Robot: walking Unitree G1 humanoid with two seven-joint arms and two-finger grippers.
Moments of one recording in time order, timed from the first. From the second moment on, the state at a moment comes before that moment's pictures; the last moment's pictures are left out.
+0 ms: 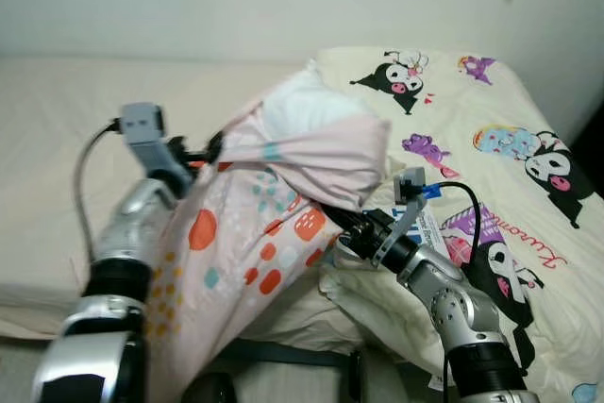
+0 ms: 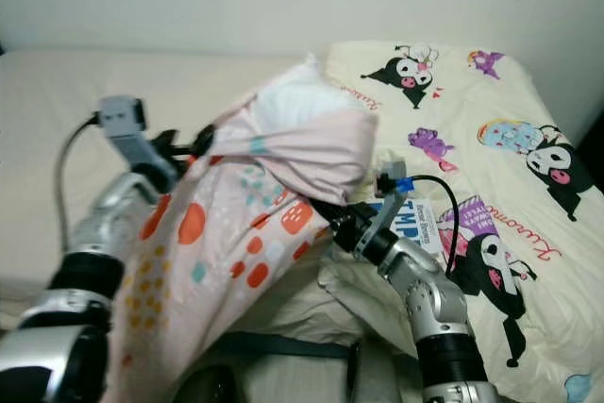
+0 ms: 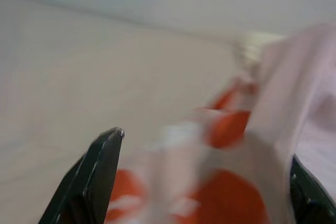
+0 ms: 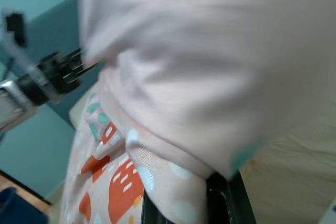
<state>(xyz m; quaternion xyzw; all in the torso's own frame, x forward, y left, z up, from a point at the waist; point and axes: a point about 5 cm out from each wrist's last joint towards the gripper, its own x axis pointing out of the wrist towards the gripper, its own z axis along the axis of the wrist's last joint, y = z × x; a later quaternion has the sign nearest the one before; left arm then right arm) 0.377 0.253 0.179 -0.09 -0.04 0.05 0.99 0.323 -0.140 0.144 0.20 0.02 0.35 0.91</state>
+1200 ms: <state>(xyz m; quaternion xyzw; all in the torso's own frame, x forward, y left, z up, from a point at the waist) 0.372 0.161 0.333 -0.43 -0.32 -0.31 0.79 0.323 -0.138 0.130 0.20 0.03 0.33 0.92</state>
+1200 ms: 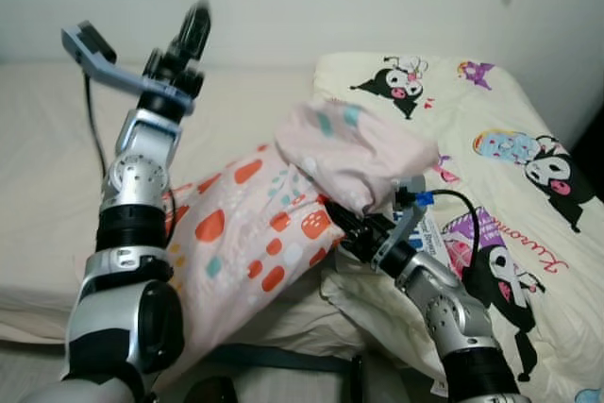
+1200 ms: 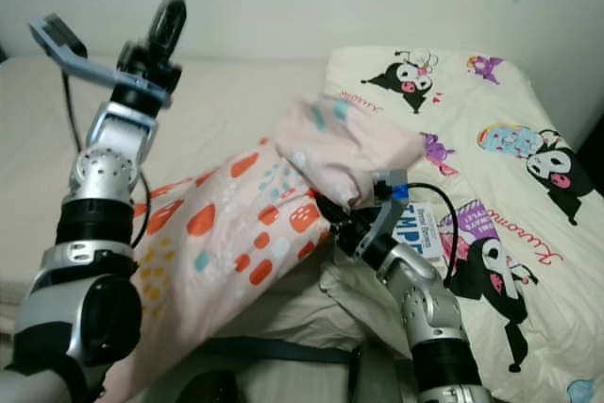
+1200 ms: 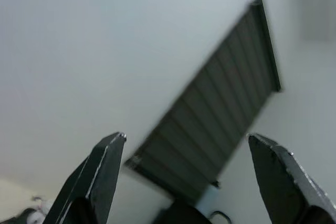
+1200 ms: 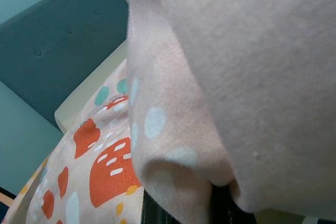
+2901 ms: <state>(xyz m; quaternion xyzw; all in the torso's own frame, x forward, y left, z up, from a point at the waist) 0.195 0.297 -0.047 -0.15 0.35 0.31 0.87 0.326 -0.136 0.114 0.15 0.06 0.33 0.93</state>
